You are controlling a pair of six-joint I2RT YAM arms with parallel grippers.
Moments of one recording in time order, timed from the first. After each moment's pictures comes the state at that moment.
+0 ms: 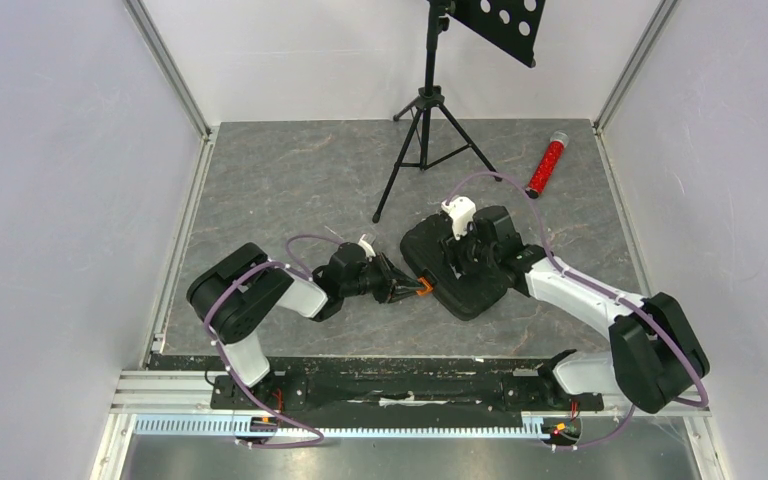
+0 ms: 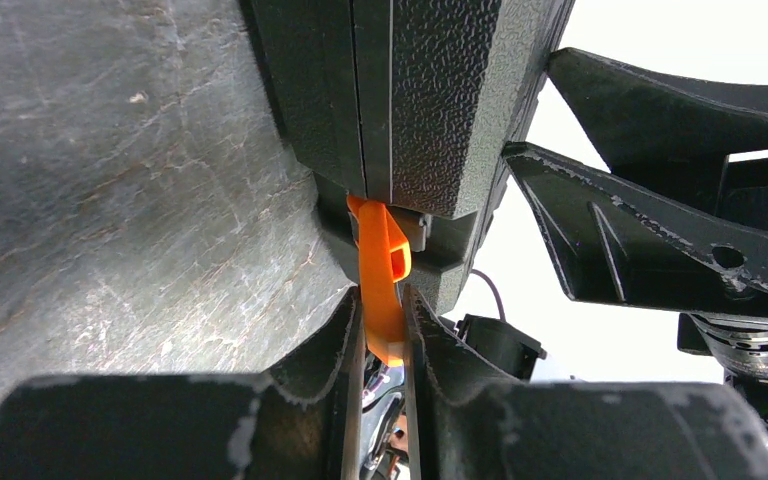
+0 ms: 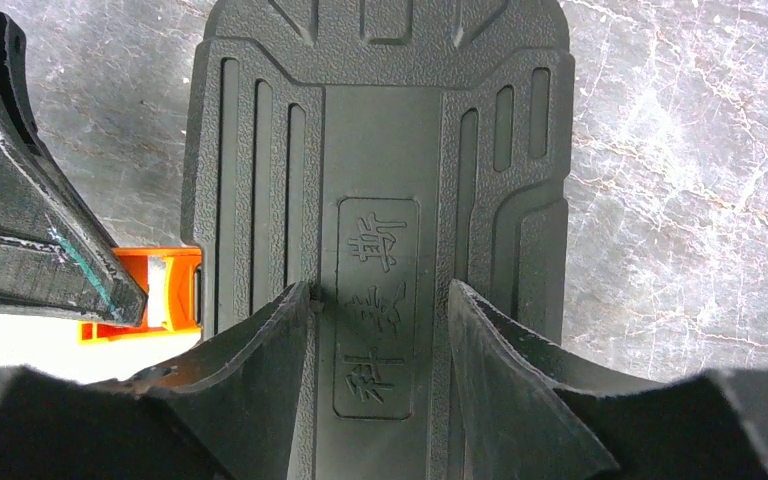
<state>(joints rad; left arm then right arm) -0.74 1.75 0.50 0.80 0.40 -1.44 0.53 1.32 0.70 -0.10 -0.13 -0.11</state>
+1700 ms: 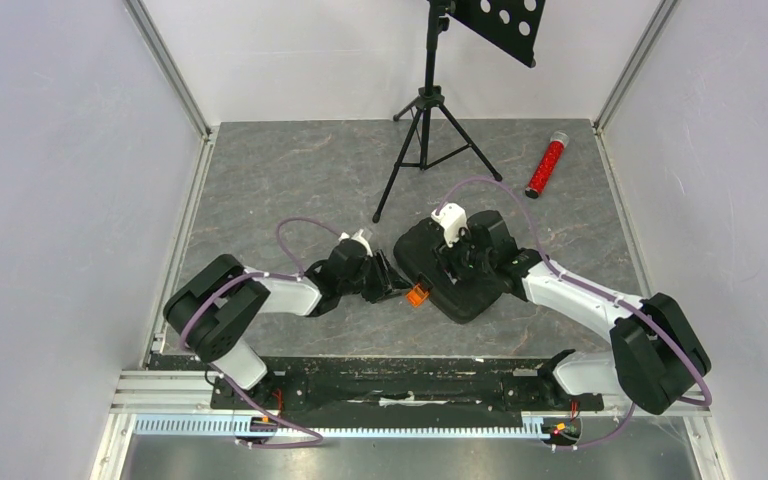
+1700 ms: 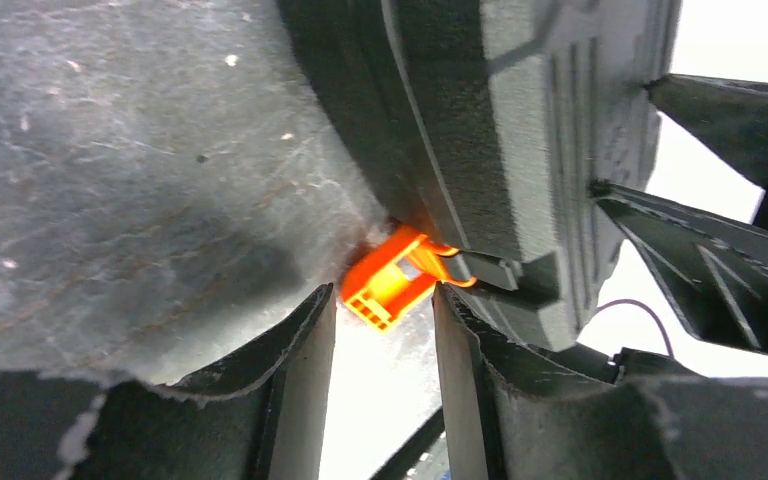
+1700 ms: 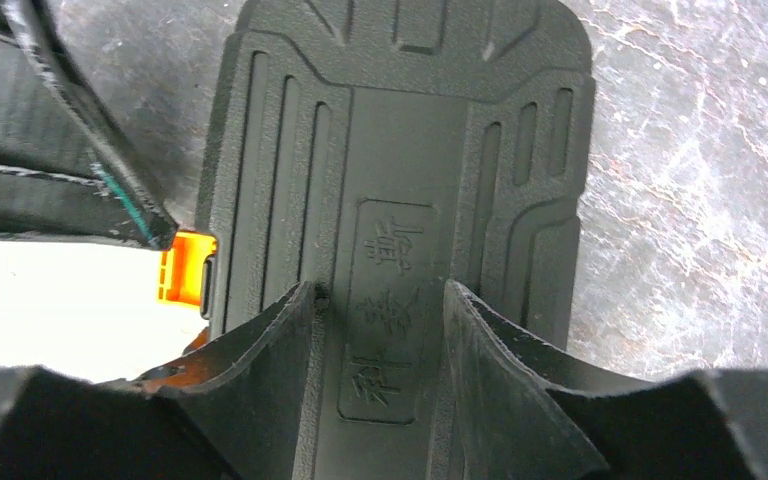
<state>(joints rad) -0.74 1.60 0.54 0.44 0.24 -1.11 0.58 1.31 0.67 -0.06 -0.15 -0.16</state>
